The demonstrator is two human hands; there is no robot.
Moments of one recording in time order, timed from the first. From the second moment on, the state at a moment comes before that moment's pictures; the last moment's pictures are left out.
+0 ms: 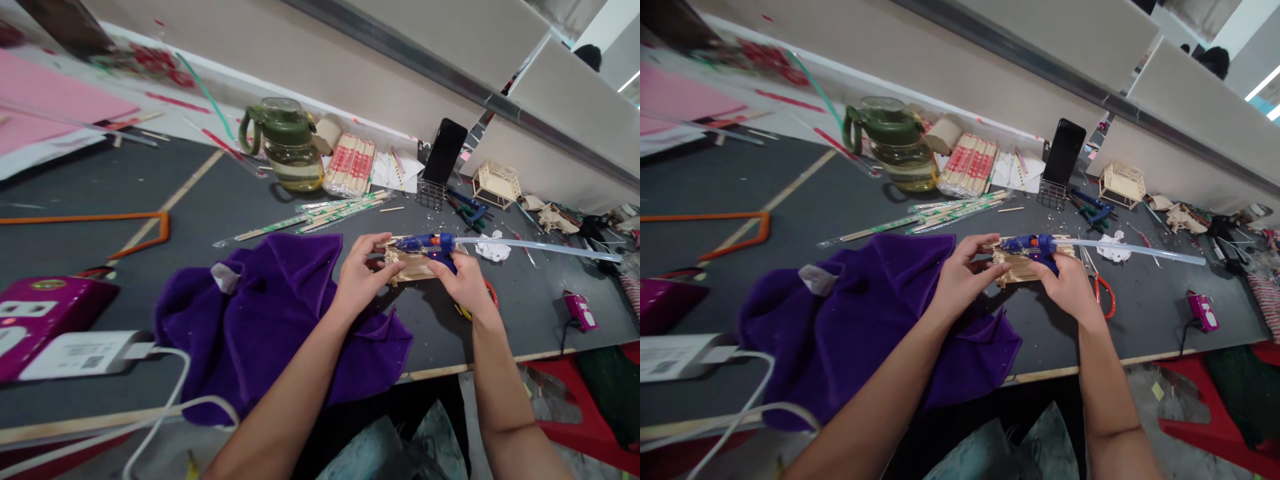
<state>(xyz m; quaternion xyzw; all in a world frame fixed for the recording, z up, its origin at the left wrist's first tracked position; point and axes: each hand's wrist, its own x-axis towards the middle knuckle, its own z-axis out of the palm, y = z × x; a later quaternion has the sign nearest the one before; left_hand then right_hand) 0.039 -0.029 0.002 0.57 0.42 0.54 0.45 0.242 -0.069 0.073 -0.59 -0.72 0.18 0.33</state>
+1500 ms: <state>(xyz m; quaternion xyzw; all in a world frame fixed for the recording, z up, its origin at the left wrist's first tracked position) 0.044 -0.027 -0.002 0.56 0.41 0.56 0.46 0.245 -0.070 0.078 -0.60 -0.73 0.18 0.29</state>
